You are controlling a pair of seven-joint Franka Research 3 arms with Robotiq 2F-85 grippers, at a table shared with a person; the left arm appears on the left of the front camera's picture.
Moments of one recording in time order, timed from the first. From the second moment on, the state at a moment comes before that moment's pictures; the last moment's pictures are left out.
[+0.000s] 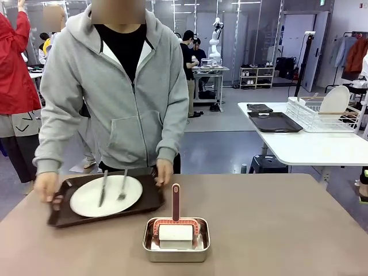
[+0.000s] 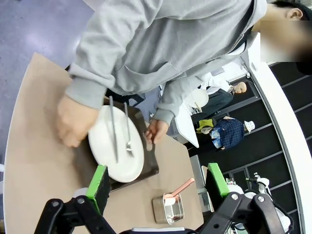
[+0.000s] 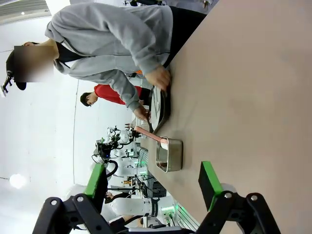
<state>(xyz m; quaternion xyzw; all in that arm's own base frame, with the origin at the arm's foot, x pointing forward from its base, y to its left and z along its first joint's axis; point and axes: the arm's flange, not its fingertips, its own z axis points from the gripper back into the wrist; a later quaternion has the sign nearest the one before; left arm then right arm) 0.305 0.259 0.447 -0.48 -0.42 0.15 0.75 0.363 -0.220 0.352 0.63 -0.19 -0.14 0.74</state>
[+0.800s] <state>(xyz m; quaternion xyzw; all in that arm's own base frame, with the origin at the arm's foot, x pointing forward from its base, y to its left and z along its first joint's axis) 0.305 0.258 0.447 -0.48 -0.42 0.15 0.75 0.363 -0.220 0.352 0.63 -0.19 -0.14 0.74</state>
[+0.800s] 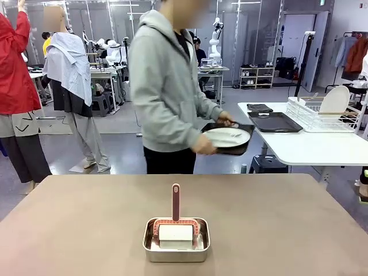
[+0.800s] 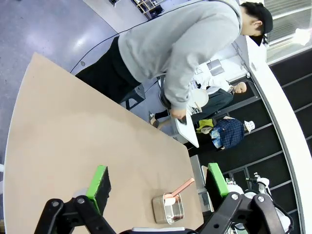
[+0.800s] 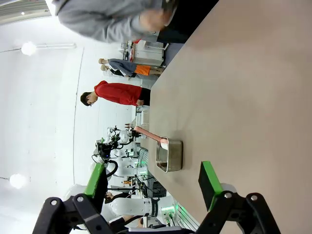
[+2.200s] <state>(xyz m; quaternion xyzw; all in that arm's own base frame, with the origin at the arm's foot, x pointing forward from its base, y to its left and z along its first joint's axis) 0.449 -0.281 0.517 -0.11 -0.02 -0.64 0.76 0.362 -0.221 0.350 0.63 -0.19 -0.14 0.74</state>
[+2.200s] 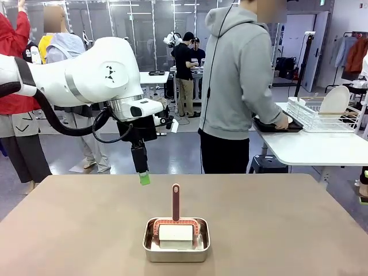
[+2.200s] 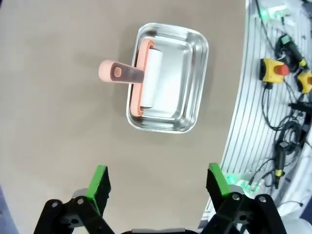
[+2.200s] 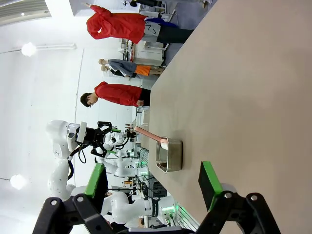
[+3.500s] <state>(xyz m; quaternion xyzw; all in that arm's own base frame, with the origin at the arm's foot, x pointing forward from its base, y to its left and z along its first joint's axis) 0.495 -0.373 0.470 -0.02 0.00 -0.70 0.71 0.362 -0.221 0.351 0.63 -0.19 -0.14 0.74</state>
